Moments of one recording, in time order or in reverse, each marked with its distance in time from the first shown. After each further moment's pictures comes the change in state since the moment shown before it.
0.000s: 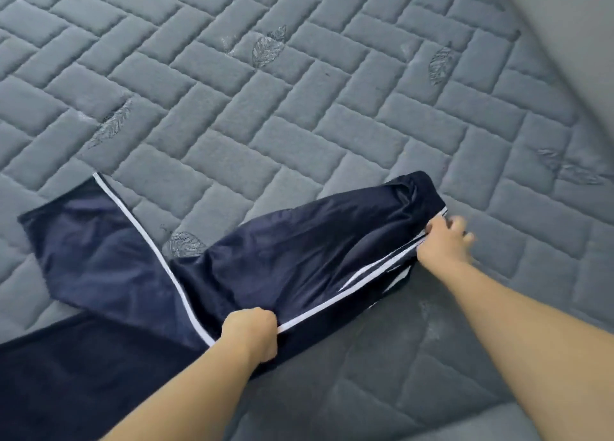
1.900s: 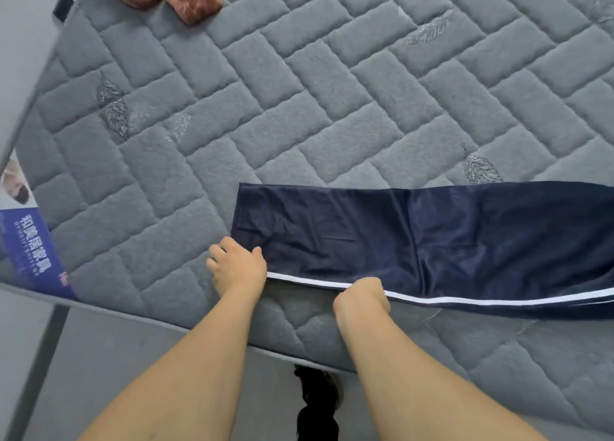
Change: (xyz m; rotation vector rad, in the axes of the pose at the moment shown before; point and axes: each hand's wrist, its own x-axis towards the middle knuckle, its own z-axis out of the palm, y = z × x) left_hand -0.173 -0.374 0.289 -1.156 0.451 -1.030; right_hand -0.493 -0.302 0.296 0.363 -0.557 0.421
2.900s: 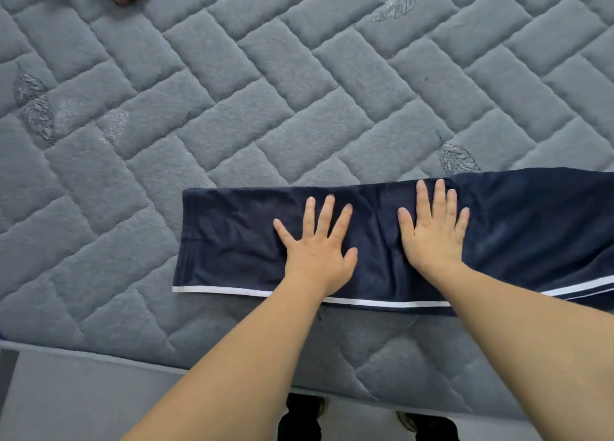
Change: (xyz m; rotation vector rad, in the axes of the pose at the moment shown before) left_hand -0.049 0.116 0.091 0.421 -0.156 0.920; right_hand 0.164 -0.066 -0.113 -0.883 0.571 -0.950
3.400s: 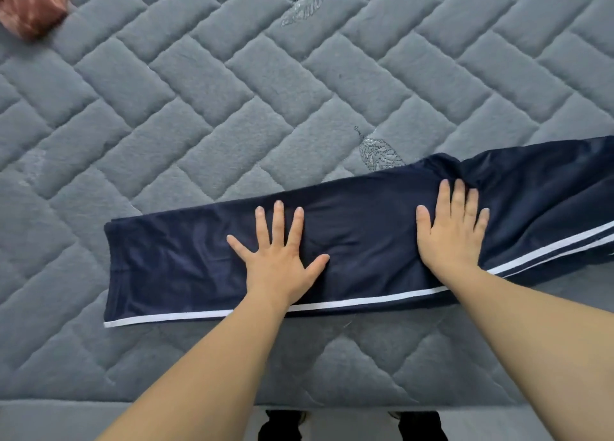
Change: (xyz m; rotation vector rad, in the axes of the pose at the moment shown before) left_hand 0.016 0.056 0.016 0.140 0.030 -0.088; right_hand 0.012 0.139 -0.013 0.050 0.109 0.182
